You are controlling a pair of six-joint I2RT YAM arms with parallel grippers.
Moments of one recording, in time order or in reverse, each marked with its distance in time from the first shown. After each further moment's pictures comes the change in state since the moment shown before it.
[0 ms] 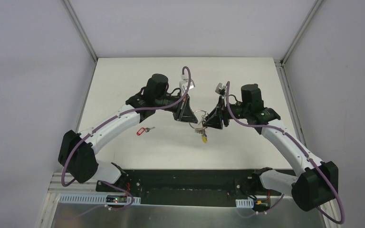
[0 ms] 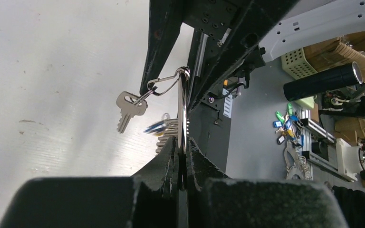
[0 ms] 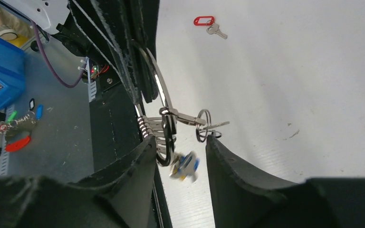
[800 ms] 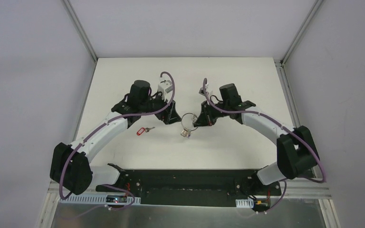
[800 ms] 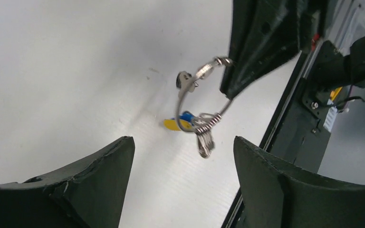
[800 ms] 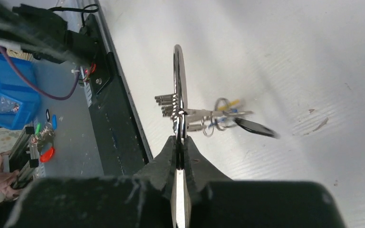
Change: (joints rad) left arm 0.186 -0.118 -0.182 -0.005 -0.242 0.177; right arm 0.097 0.301 0.043 0.080 0.089 0.163
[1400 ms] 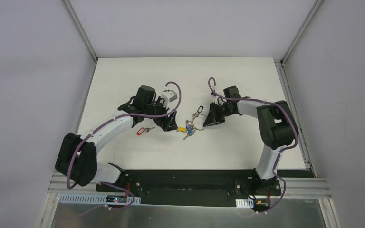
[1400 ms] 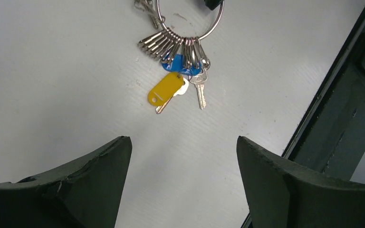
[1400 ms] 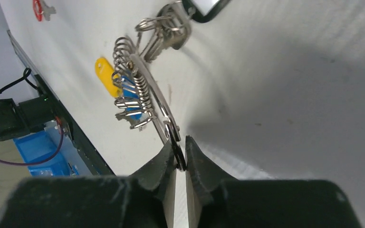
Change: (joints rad) left arm -0.003 0.036 -0.081 -0.083 -0.083 0.186; right arm -0.172 0.418 0.085 -0.028 0.123 0.172
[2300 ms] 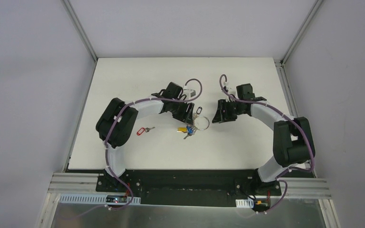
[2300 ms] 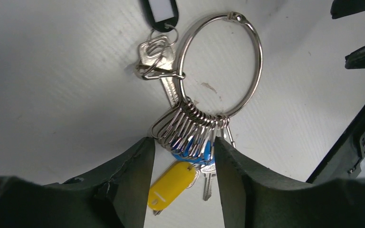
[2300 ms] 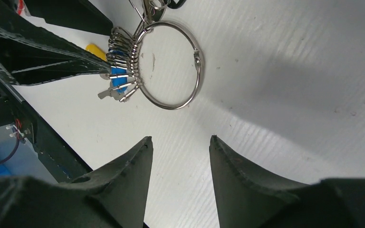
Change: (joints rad) left arm -0.110 0.590 0.337 0.049 -0.083 -0.267; right arm -0.082 -0.236 -0.055 -0.125 0.146 -0.154
